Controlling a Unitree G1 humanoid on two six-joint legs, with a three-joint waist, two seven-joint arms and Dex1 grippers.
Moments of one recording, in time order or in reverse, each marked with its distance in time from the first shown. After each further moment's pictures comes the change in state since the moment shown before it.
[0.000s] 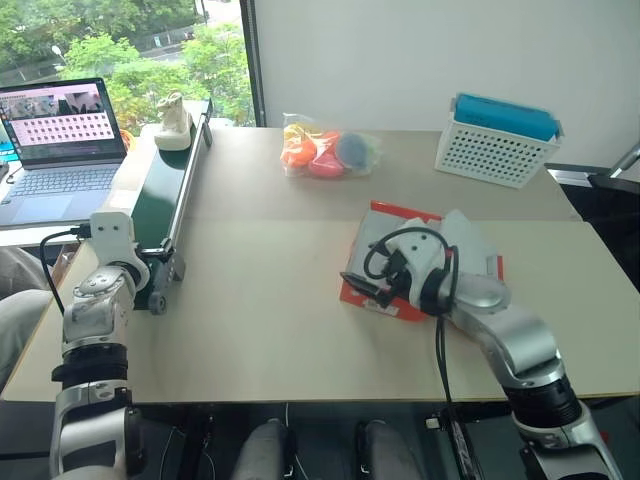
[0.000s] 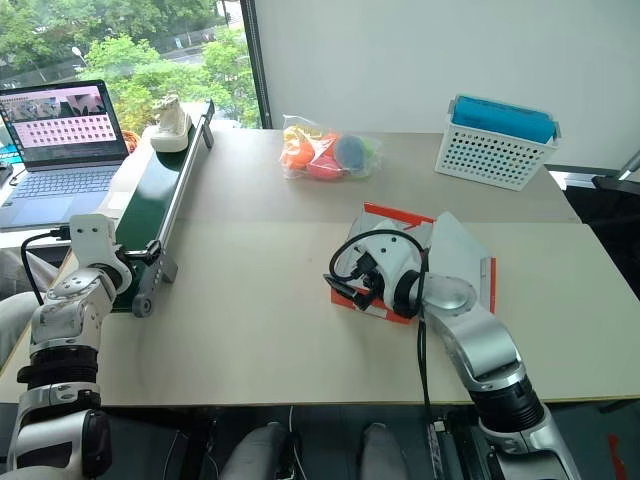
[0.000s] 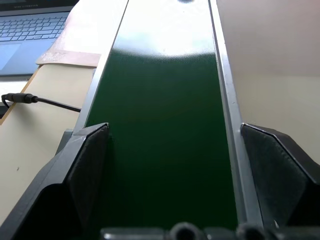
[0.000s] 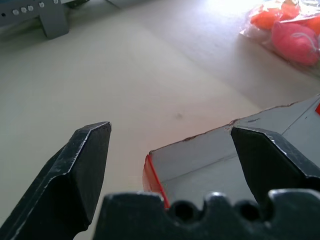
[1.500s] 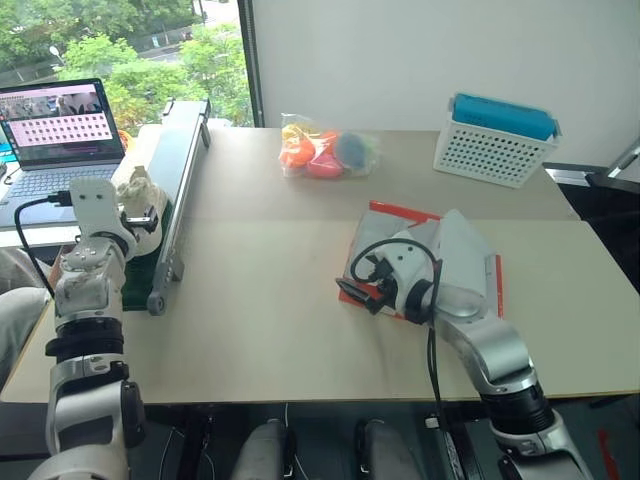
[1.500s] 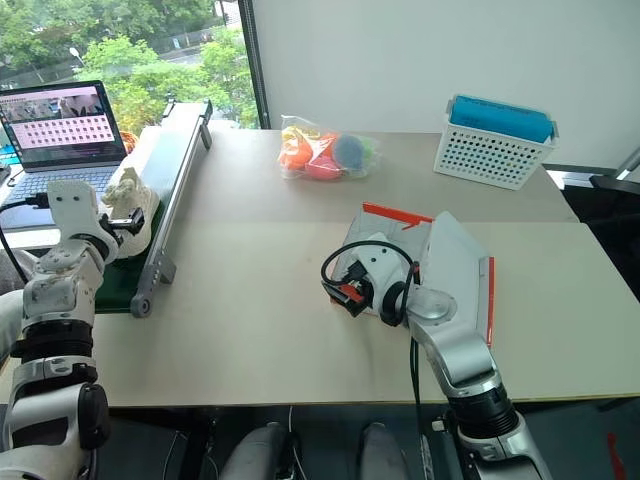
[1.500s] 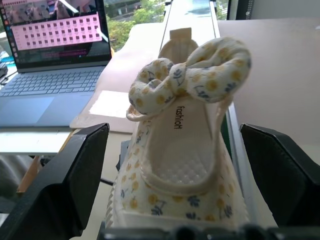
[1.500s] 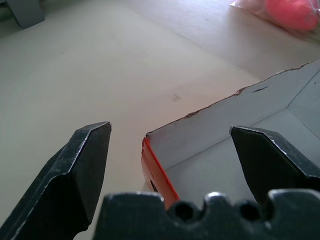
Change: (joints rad) left arm -0.125 0.026 0.036 0.143 0.019 -0.111 0.067; right arm 0.028 0.101 -0.003 0.057 -0.077 0.007 -0.052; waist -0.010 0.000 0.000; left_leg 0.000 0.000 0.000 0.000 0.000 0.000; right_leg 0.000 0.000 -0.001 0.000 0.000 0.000
